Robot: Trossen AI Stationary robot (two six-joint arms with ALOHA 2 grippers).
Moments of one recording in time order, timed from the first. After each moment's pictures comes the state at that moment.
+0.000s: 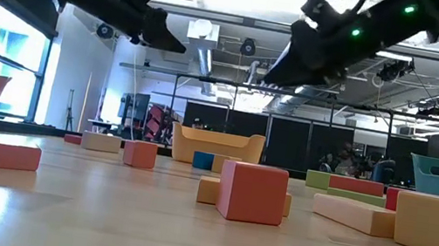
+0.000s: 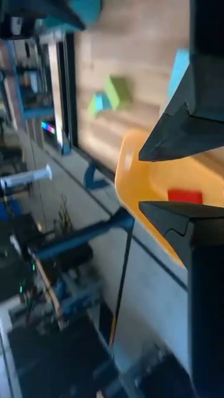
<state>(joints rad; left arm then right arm) 0.32 1.18 0.49 0.53 -0.30 0.27 0.10 1.45 0.77 0.13 0.66 0.17</state>
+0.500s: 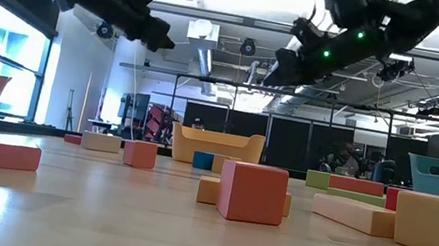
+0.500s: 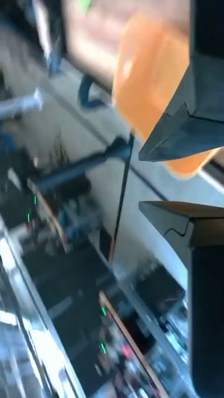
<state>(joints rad) 0.37 1.18 0.49 0.65 -0.55 0.43 -0.32 1.44 0.77 0.34 0.44 -0.14</state>
